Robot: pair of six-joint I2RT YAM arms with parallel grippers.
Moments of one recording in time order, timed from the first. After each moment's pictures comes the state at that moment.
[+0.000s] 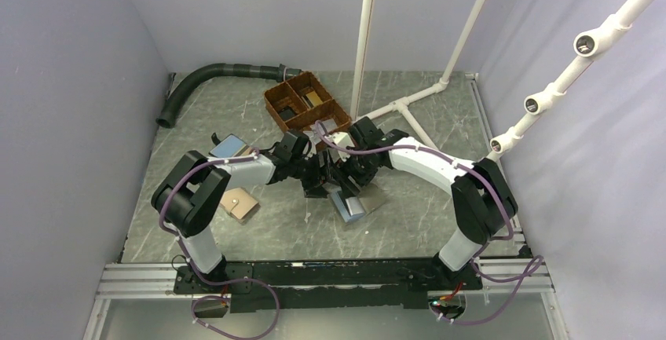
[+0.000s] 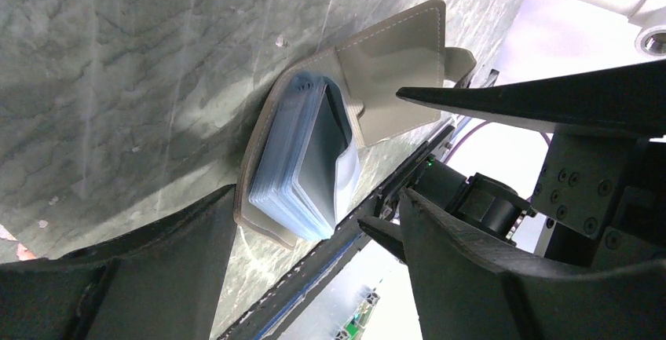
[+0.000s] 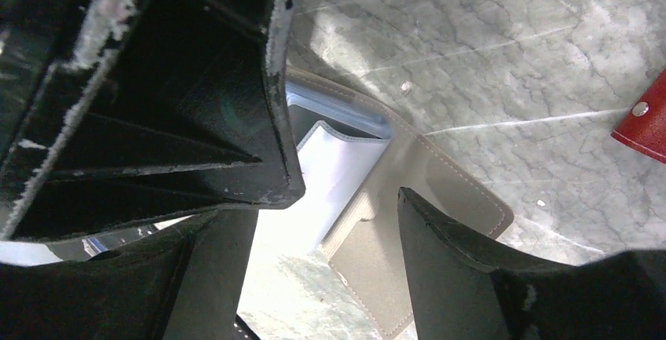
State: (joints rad) left arm -0.63 1.73 0.90 -0.01 0.58 -0.98; right arm 0.65 1.64 1.12 -0.65 -0.34 -0.16
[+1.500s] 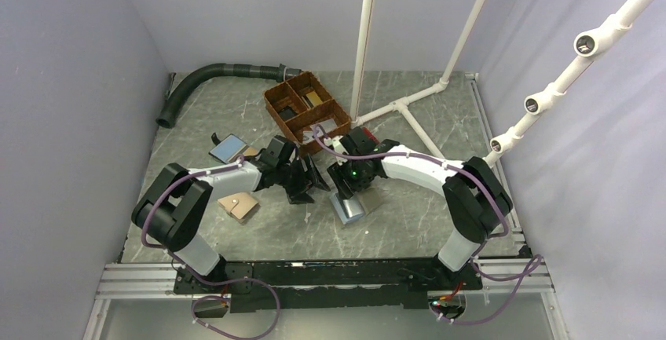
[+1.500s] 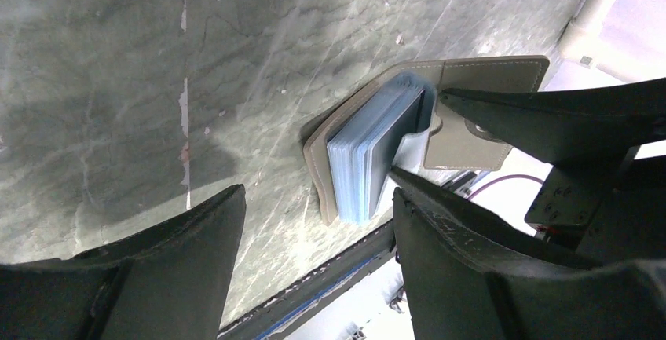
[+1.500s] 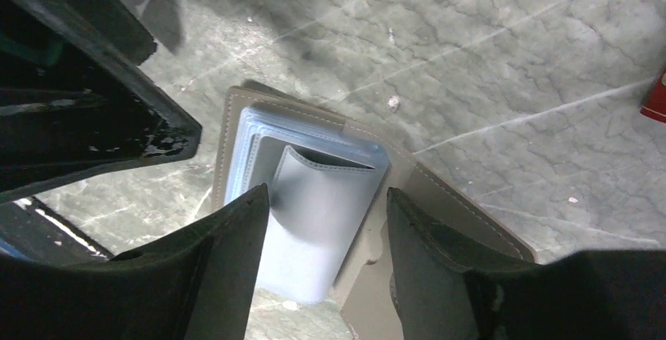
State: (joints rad) left arm -0.58 1.59 0.78 -0.12 0.42 -1.05; right arm 0.72 1.67 1.06 -0.52 -0.19 0.06
